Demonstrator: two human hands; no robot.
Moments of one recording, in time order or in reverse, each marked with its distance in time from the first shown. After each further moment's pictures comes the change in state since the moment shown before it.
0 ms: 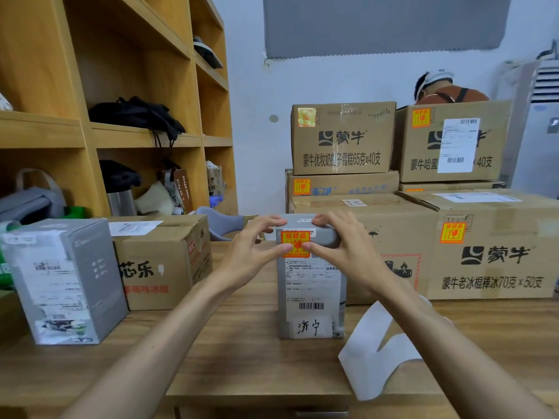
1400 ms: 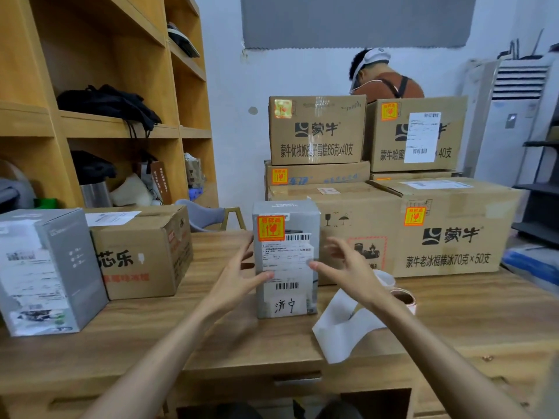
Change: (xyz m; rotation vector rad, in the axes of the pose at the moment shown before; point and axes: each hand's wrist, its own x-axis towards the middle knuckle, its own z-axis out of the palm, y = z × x) left_hand -0.056 -0.026 0.043 -0.100 -0.092 -0.281; right_hand -0.083 0.029 -0.011 0.229 -0.123 0.498
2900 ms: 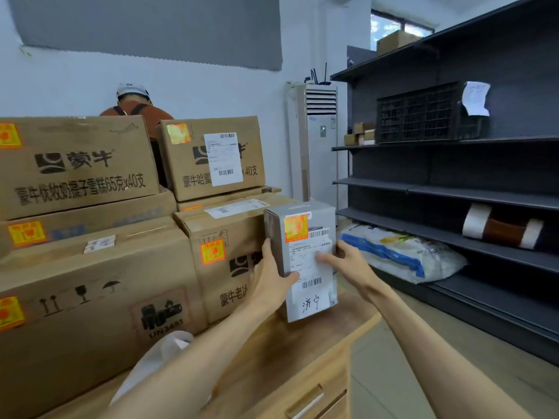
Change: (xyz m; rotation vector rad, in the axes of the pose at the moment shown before) left_hand 0.114 0.216 0.394 0.019 -0.274 0.114; right_hand -0.047 0.180 -0.337 0.238 0.430 0.312
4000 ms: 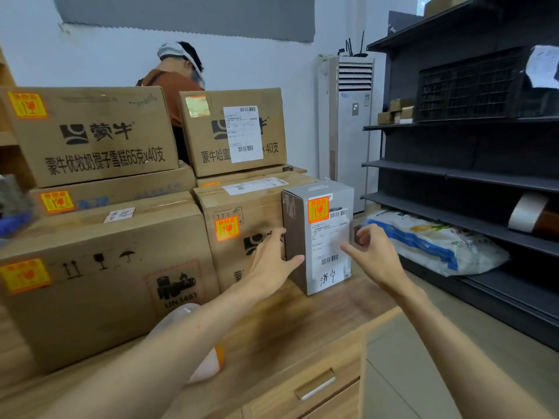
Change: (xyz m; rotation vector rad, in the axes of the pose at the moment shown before) left_hand 0.010 -0.015 -0.014 0.201 0.005 0.064; right_hand 0.006 0.021 -0.008 -0.520 0.212 -0.107
